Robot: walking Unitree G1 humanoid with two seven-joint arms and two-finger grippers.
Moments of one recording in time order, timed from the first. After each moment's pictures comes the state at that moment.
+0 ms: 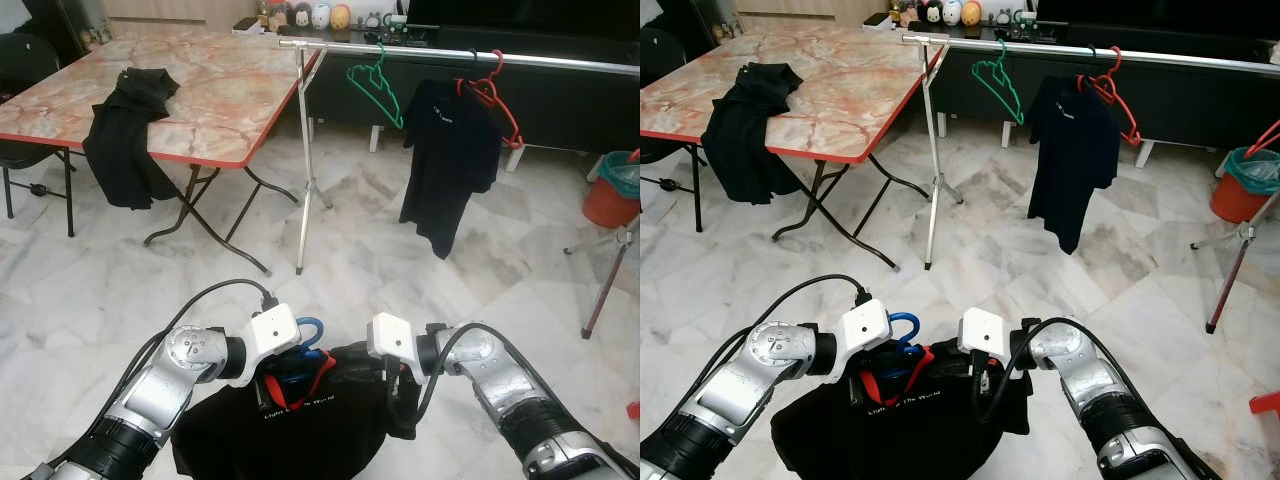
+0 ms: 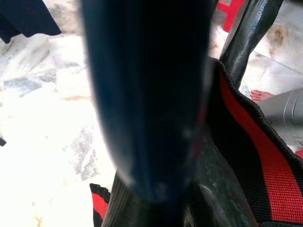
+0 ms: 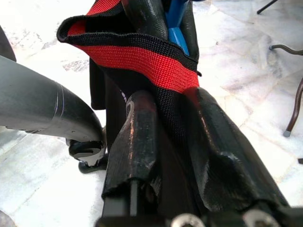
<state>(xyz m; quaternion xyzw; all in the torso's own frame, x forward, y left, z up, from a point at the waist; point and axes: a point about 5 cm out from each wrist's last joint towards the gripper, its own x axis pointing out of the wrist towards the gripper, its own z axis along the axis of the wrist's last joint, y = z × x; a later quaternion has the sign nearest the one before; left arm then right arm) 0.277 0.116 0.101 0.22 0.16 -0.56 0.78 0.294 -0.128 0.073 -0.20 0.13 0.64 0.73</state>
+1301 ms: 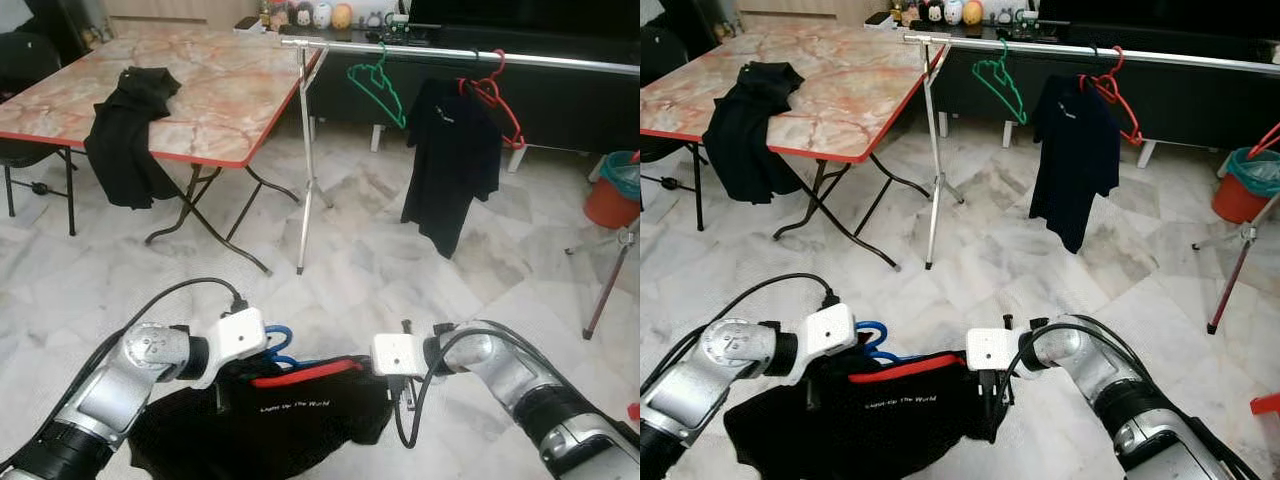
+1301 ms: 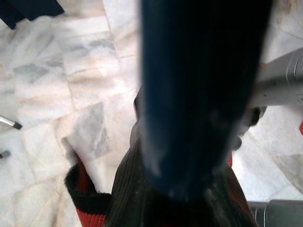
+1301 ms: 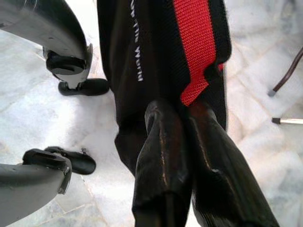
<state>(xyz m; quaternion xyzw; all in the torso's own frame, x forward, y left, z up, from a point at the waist) 0.271 0.158 0.114 0.26 0.17 -0.56 0.77 0.302 -0.149 0.059 -0.40 0.20 0.59 0.67</state>
